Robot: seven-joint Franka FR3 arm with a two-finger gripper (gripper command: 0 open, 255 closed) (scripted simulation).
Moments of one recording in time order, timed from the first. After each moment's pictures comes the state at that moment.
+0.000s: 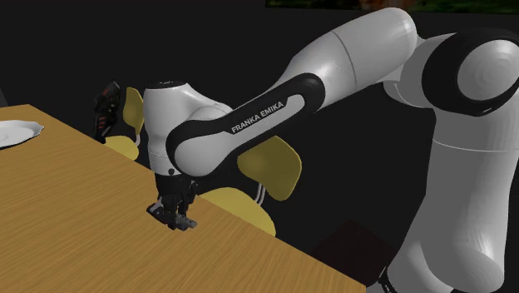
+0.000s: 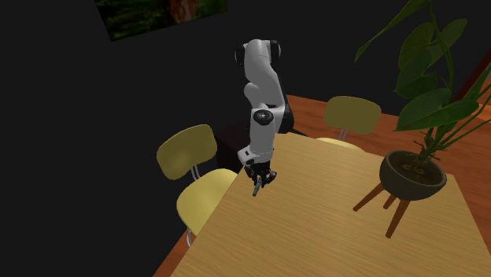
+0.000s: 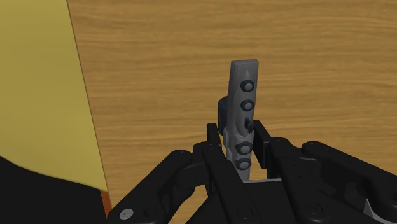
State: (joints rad) arm 0.25 0.28 0.52 -1.93 -0.16 2.18 0.44
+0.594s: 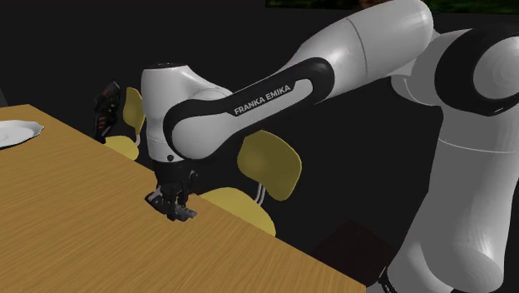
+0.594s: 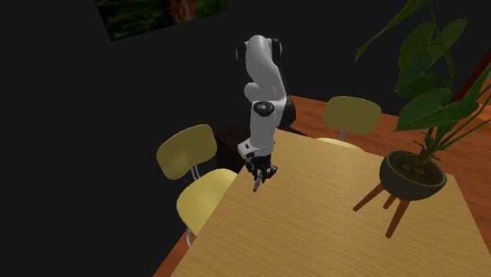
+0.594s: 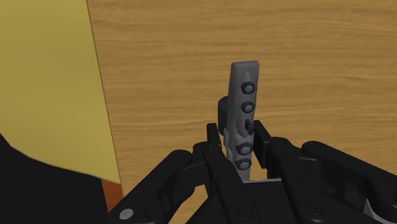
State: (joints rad) arm 0.24 0.24 0.53 -1.90 -0.13 2.11 0.42
